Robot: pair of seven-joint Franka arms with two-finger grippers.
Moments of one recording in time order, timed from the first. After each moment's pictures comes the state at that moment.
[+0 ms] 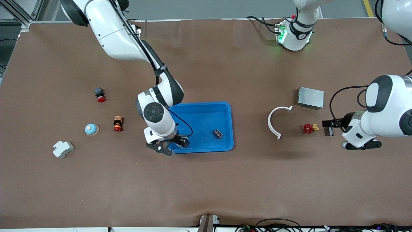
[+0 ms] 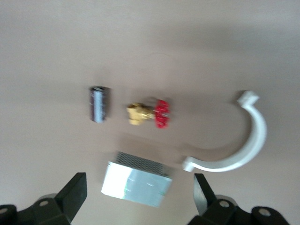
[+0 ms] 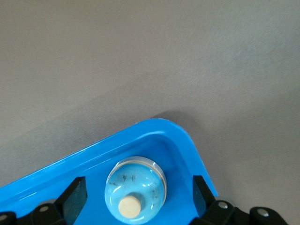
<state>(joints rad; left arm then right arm) 0.37 0.46 -0.50 -1.55 0.19 1.66 -0.27 0.58 0.79 -0.06 -1.48 0.08 2.38 0.89</state>
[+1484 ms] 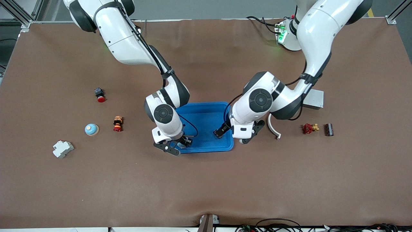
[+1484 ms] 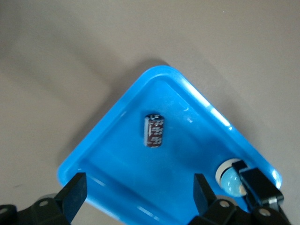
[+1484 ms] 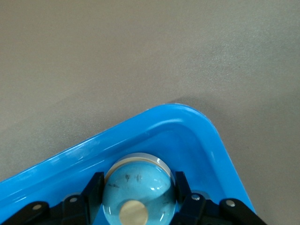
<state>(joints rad) -0.22 0.71 -0.51 -1.45 0.14 2.16 -1.49 0.61 0.85 -0.07 -1.43 0.06 2.35 0.93</state>
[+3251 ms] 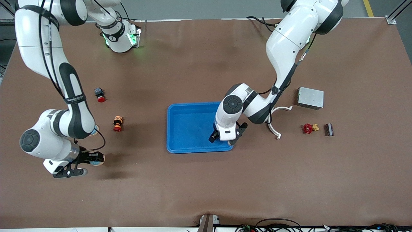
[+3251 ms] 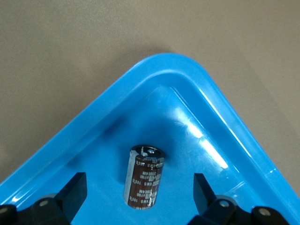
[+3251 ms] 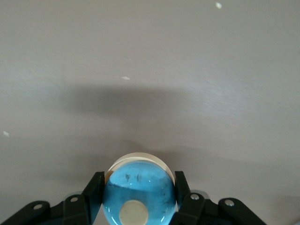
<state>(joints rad) -0.48 0.87 -0.24 -1.44 0.14 2.38 -1.64 0.01 0.73 -0.09 -1.51 0.19 2.28 -0.30</state>
